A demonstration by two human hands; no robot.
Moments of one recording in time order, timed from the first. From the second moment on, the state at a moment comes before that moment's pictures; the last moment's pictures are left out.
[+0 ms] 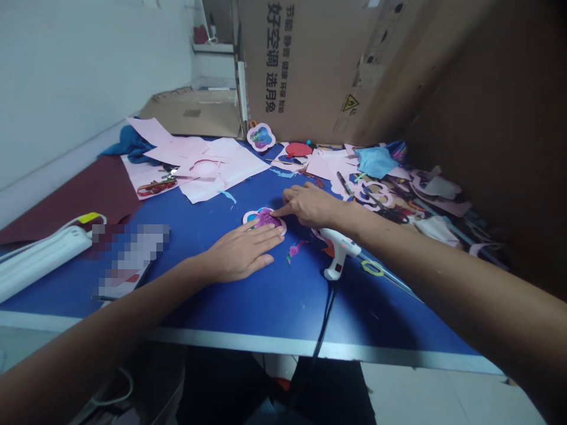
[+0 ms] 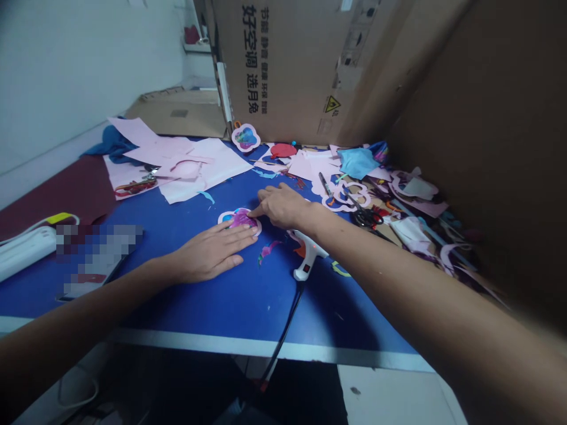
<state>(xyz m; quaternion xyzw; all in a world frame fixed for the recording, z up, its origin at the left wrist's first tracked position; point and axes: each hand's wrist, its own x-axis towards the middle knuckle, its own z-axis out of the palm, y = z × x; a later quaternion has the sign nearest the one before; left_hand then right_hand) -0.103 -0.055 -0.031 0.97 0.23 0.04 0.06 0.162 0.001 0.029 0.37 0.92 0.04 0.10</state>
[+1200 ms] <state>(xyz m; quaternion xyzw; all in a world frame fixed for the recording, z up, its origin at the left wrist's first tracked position) -0.129 -0.098 -0.015 0.89 0.44 0.06 0.00 0.113 -0.083 -0.011 0.36 0.93 -0.01 -0.08</state>
